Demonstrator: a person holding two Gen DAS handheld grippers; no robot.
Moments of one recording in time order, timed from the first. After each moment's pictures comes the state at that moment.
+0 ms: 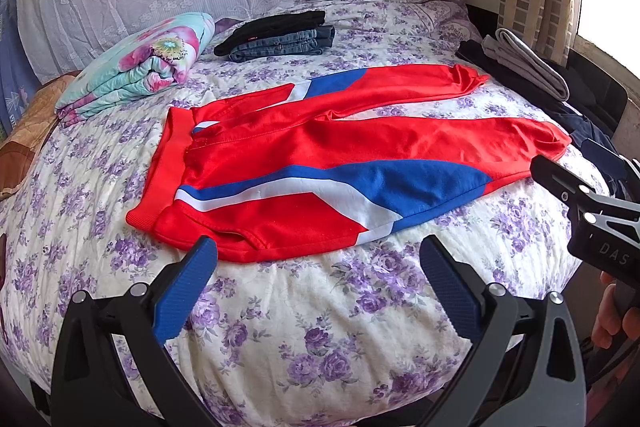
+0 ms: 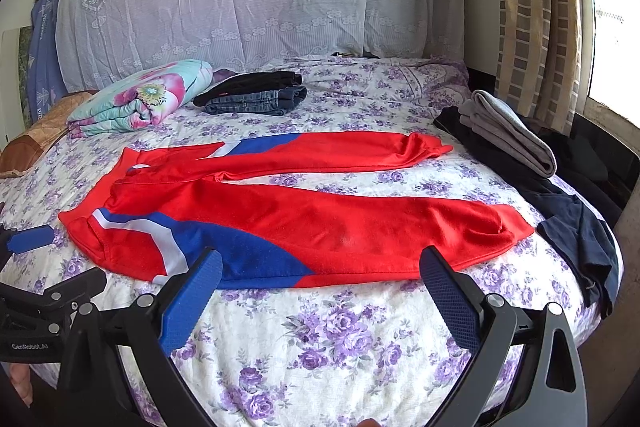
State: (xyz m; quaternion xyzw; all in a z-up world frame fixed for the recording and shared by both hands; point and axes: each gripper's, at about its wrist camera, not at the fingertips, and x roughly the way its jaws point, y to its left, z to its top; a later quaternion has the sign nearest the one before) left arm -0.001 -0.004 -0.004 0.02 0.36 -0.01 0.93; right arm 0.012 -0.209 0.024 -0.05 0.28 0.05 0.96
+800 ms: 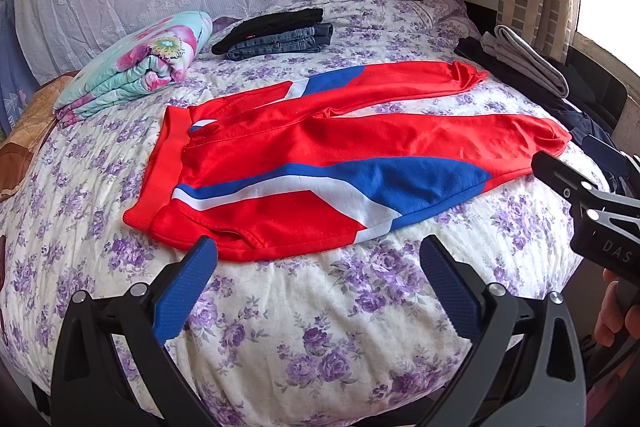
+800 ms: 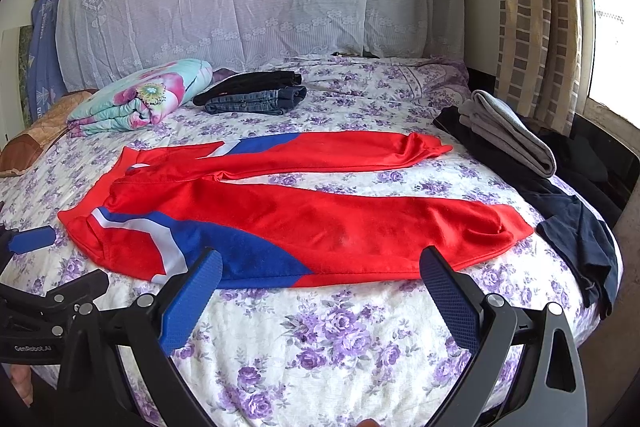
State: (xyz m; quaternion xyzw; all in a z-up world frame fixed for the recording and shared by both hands) left arm 0.000 -0.006 -0.005 0.02 0.37 -0.01 0.93; right arm 0.014 -0.212 0.021 -0.05 0.28 0.05 0.96
